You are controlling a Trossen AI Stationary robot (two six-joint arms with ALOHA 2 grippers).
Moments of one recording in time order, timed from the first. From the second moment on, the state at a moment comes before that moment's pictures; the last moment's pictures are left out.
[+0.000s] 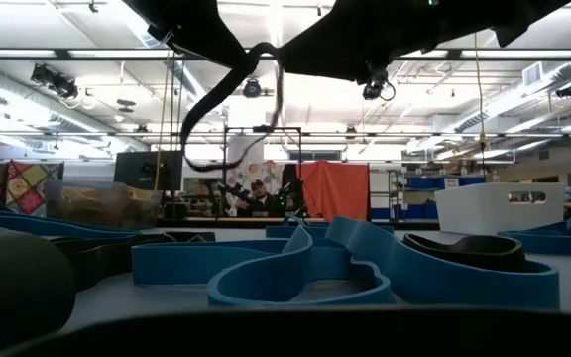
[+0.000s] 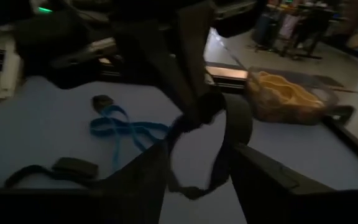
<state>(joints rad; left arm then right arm) -0.42 1.48 1.00 -0.22 -0.75 -0.16 0.28 1.62 0.82 0.54 0.41 -0.04</state>
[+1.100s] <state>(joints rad) -0.40 1.48 1.00 -0.20 -0.75 -0.23 0.25 1.61 0.82 0.50 0.31 0.05</state>
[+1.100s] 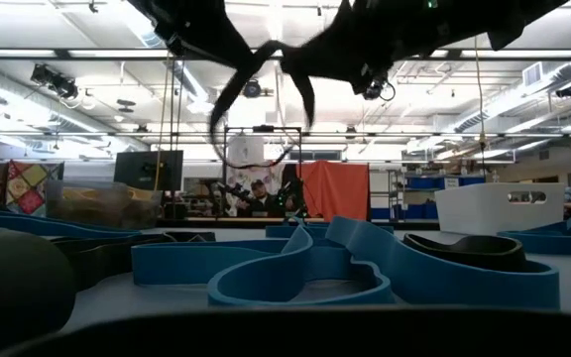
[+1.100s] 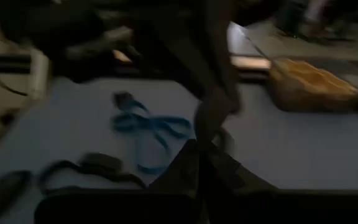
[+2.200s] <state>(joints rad) -0.37 1.48 0.80 -0.23 -0.74 -0.63 -0.29 1.04 0.82 -0.83 0.88 0.21</state>
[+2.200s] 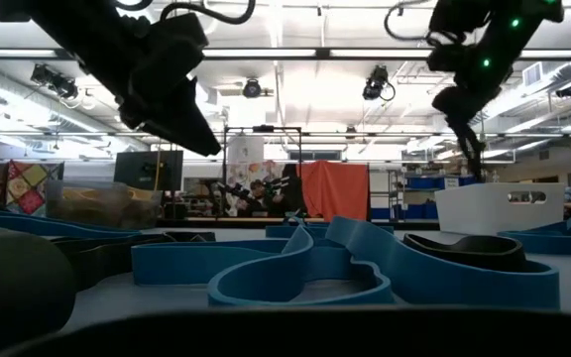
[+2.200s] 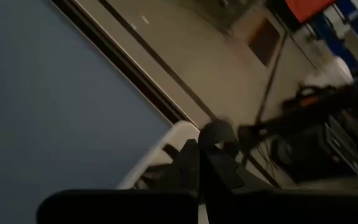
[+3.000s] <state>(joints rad) -0.46 1.38 0.80 -0.43 -0.63 -0.74 -0.48 1.07 0.72 -0.84 0.69 0.31</state>
